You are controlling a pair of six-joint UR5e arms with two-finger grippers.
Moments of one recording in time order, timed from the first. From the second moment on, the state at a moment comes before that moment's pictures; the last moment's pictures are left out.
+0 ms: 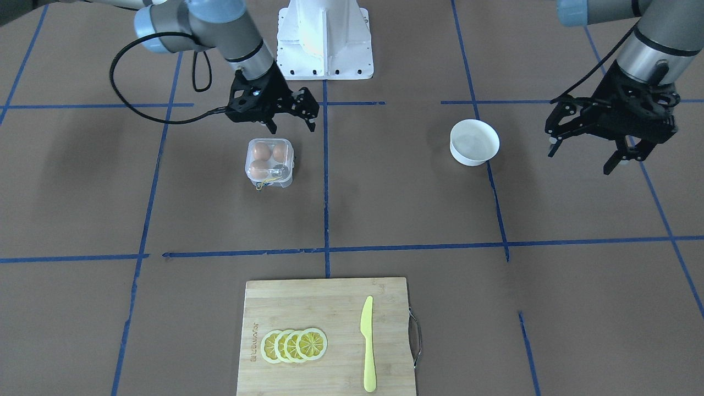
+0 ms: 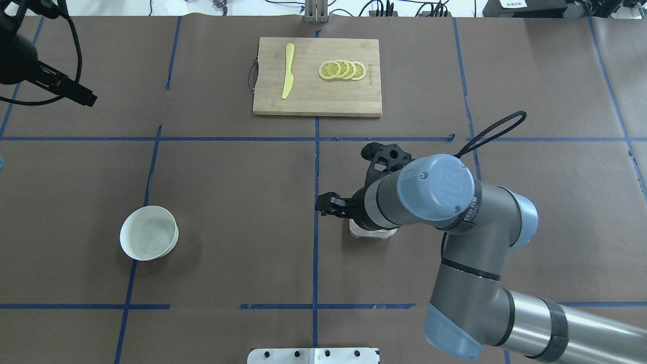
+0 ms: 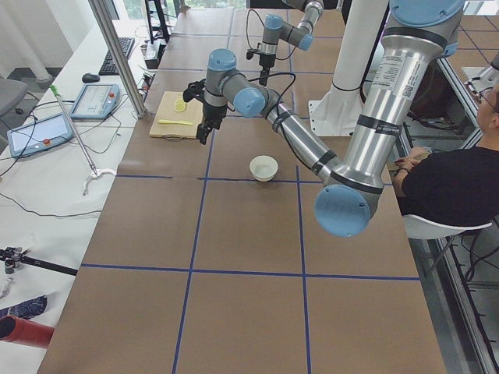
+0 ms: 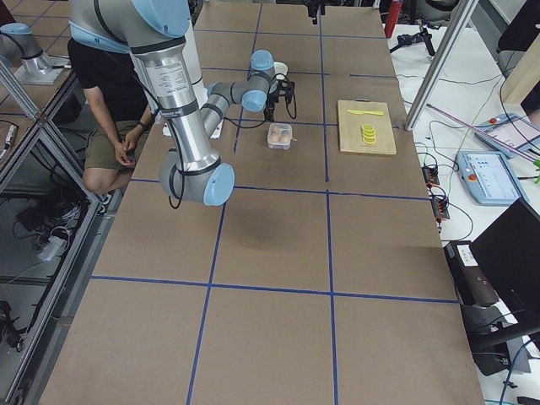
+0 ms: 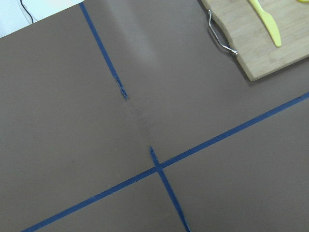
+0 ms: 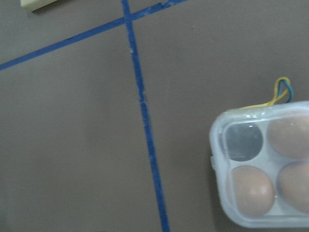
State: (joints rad) left arm -1.11 -1.84 -2.02 -1.54 -2.11 -0.28; right arm 0.42 -1.03 1.88 -1.35 1.80 1.57
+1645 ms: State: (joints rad) left arm -1.60 -1.55 -1.76 -1.54 -2.27 0.17; right arm 1.42 -1.67 2.04 -1.53 2.45 0.36
